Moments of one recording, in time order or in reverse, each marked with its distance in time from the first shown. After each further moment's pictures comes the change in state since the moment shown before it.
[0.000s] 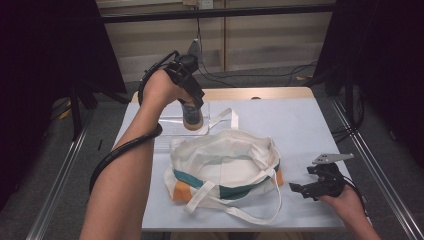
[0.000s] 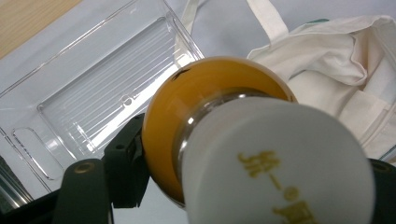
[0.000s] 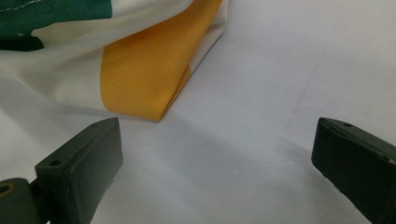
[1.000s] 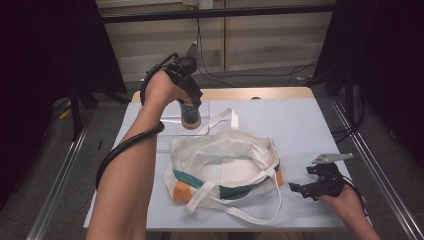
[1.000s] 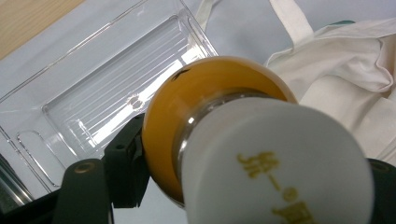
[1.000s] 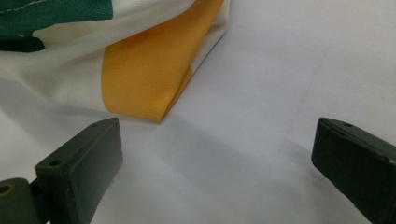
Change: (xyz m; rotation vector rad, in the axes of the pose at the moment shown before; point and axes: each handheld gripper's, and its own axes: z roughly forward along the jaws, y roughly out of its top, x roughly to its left) left arm 0.015 0.006 0.020 0.027 0.004 -0.009; right arm 0.000 0.000 0.001 0.002 0.006 0.001
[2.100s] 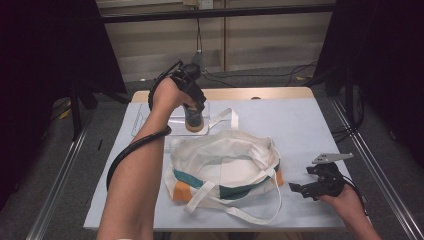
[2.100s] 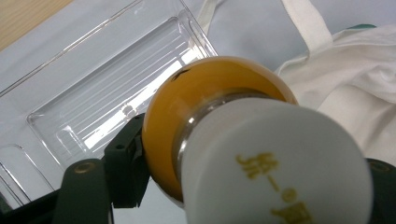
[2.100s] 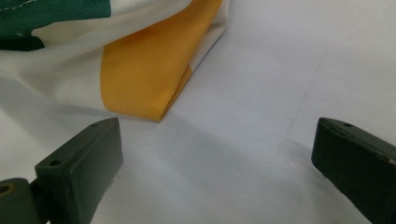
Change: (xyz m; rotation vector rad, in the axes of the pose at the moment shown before) left arm 0.001 0.008 0.030 0.006 0.008 -0.007; right arm -0.002 0.000 0.000 0.002 0.008 0.001
